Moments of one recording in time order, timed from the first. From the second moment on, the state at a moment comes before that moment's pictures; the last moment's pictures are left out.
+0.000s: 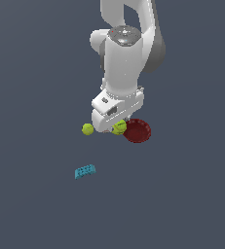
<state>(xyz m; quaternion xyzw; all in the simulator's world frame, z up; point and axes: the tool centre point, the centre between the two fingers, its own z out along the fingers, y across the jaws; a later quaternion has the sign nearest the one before) 0.003 0.027 0.234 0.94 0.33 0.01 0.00</state>
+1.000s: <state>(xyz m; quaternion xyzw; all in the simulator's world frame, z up) -0.007 -0.011 0.390 0.94 0.33 0.00 0.00</state>
